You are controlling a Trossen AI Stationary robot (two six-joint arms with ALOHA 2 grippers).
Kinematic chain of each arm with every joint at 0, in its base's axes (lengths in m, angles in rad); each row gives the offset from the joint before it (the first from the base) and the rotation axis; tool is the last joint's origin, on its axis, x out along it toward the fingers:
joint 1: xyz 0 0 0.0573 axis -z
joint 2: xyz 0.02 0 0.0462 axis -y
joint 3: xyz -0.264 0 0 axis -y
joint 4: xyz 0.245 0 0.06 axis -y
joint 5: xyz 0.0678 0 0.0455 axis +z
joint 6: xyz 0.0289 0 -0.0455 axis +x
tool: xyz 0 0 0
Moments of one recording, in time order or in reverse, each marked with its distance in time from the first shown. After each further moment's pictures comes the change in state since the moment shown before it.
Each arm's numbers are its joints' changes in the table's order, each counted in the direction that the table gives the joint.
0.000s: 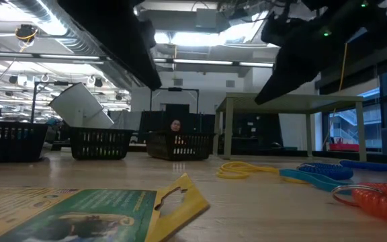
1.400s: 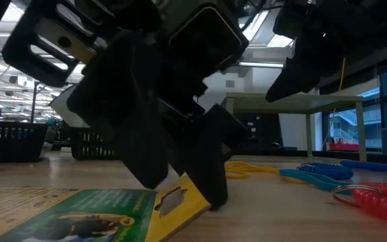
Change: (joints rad) left arm -0.188 -0.371 0.001 0.543 -0.890 0.542; right arm -0.129 0.000 -0.028 0.059 0.031 0.154
